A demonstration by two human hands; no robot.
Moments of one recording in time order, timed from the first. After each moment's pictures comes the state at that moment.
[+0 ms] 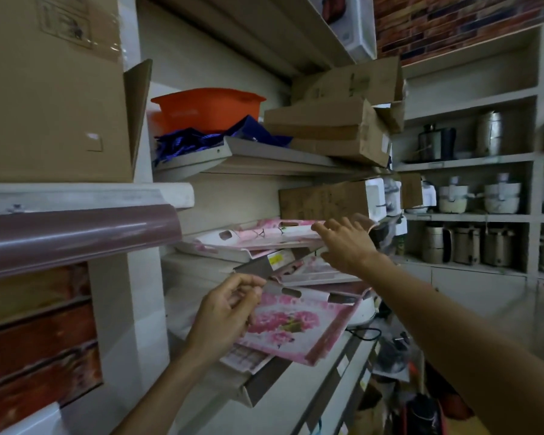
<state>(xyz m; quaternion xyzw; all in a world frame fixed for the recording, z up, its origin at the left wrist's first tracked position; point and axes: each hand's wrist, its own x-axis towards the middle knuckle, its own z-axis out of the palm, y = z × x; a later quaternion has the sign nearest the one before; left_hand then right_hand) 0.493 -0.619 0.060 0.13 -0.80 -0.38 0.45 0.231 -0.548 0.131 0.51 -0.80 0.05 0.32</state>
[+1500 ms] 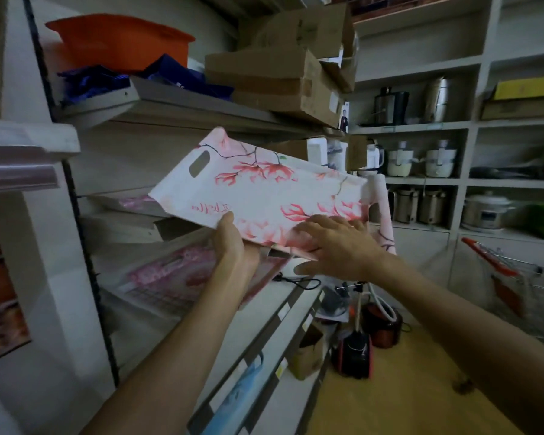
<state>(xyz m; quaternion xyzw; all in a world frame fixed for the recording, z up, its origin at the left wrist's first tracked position) 0.331 -0.543 0.080 0.12 -0.26 -0.84 0.46 0.231 -0.384 0.084 0.55 -0.81 0.07 0.18</state>
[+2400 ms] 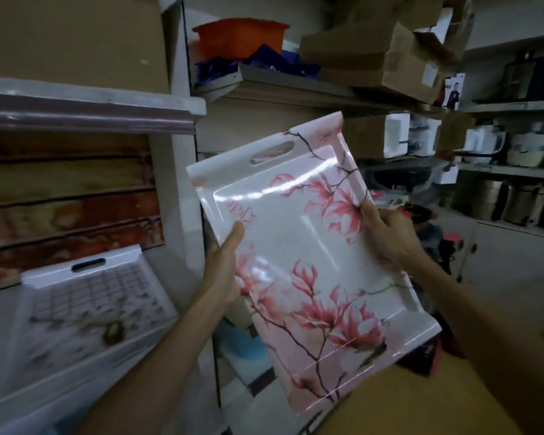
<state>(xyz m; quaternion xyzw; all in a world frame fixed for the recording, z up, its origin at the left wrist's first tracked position) 0.522 -0.445 -0.012 0.29 -0.45 -0.66 0.53 0.246 -0.348 0.027 0.49 -0.72 0.49 0.03</state>
